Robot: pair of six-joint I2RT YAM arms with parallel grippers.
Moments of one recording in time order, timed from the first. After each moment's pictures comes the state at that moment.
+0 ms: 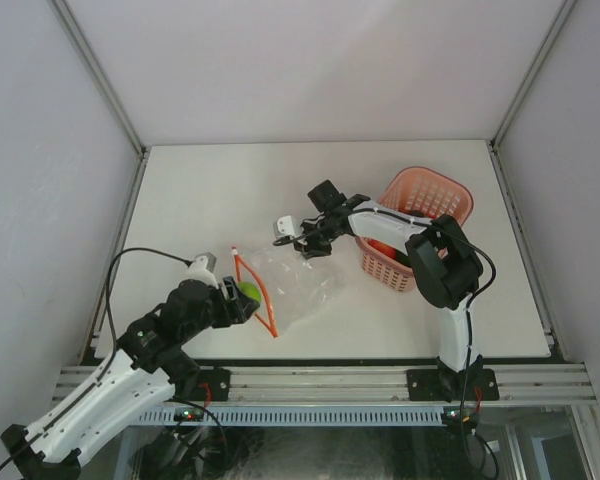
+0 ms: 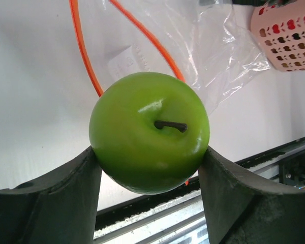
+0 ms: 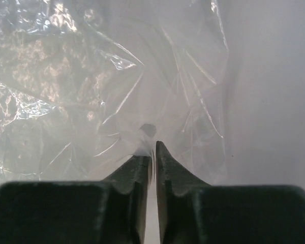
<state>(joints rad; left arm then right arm) -0.71 0.46 0.43 -0.61 -0.13 -0.78 0.66 2.02 1.47 -0.58 -0.61 -1.00</state>
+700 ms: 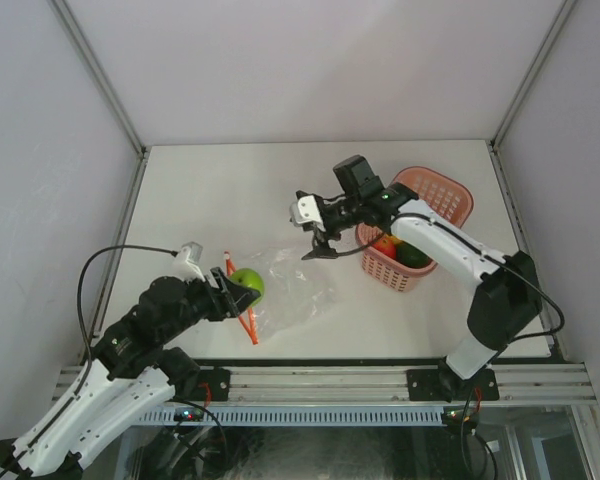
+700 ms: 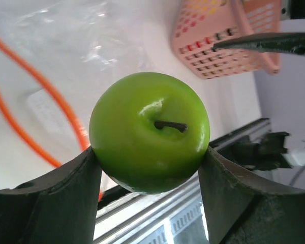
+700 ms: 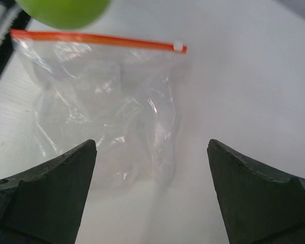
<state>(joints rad) -0.71 0.38 0.61 -0.70 -0.05 -0.81 0.64 1.67 1.44 -0.61 -0.81 -1.02</state>
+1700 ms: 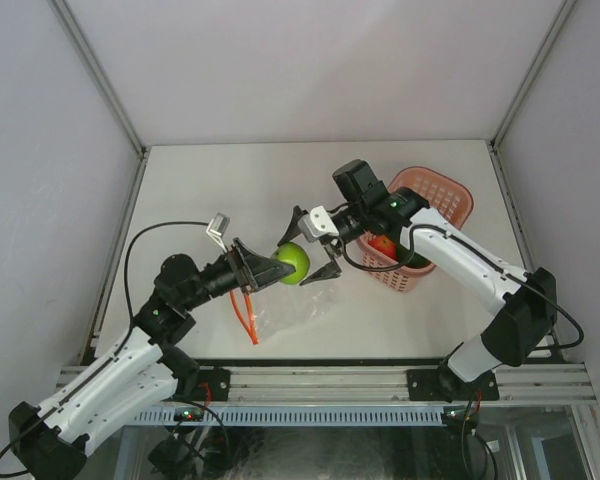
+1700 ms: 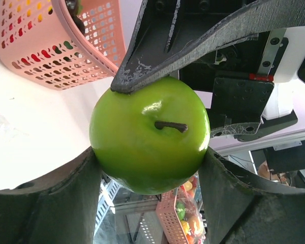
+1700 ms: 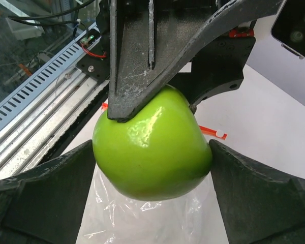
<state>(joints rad) -0.63 0.65 0.50 0.15 0.44 -1.16 0.72 1.53 1.45 -0.75 -1.17 -1.08</state>
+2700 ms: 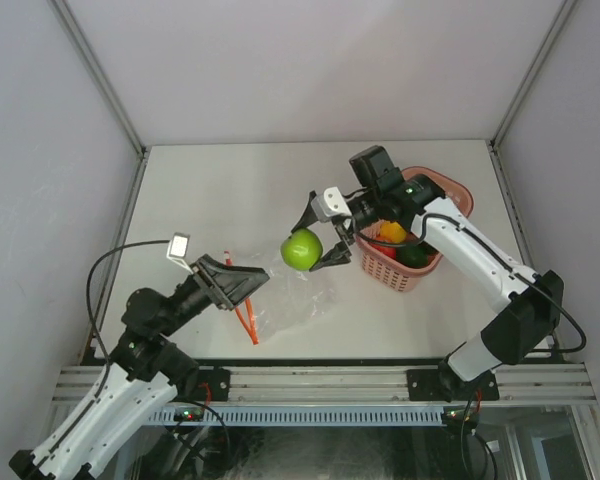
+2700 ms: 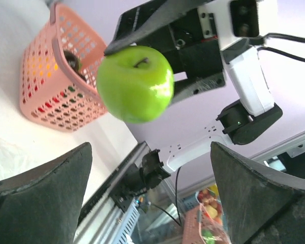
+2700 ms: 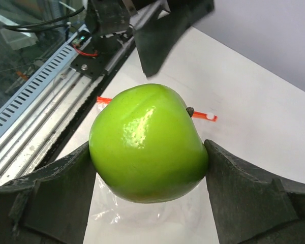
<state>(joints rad) -0.59 0.35 0.41 0.11 0.35 -1.08 0.63 1.53 1.52 -0.86 -1.19 -1.08</state>
